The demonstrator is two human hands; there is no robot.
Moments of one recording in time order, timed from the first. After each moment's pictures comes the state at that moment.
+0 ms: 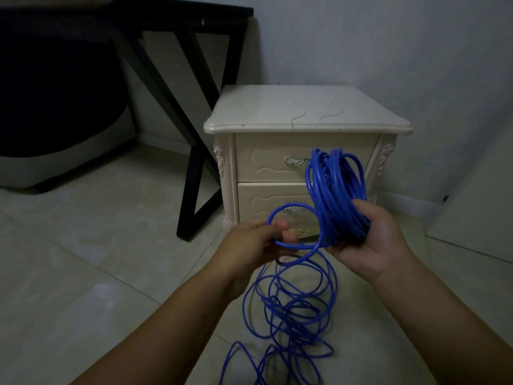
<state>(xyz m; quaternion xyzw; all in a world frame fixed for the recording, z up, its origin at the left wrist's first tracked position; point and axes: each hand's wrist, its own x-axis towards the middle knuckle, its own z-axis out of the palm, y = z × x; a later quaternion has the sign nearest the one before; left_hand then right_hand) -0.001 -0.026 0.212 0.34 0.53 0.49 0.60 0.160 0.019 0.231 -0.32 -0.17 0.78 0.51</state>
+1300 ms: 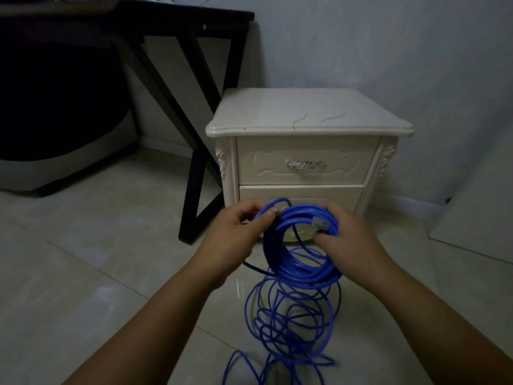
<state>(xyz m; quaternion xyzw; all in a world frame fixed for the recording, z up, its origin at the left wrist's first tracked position) -0.027 -0.024 0.217 0.52 0.58 0.48 0.41 0.158 0.017 0.218 -0.52 -0.74 0.31 0.30</state>
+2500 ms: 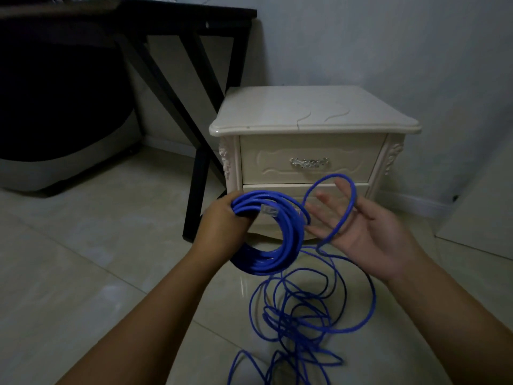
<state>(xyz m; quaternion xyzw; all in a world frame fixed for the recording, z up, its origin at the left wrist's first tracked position) -0.044 -0.007 0.216 0.52 0.67 0.44 0.29 0.169 0.047 0.213 -0.28 -0.28 0.79 0.48</state>
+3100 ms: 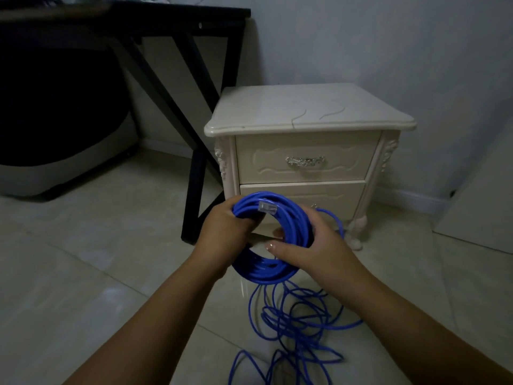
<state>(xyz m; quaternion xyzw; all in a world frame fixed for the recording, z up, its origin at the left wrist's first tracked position) -0.027 -0.013 0.220 0.46 0.66 0.48 0.35 0.130 -0.006 0.209 -0.44 -0.68 0.50 0.31</state>
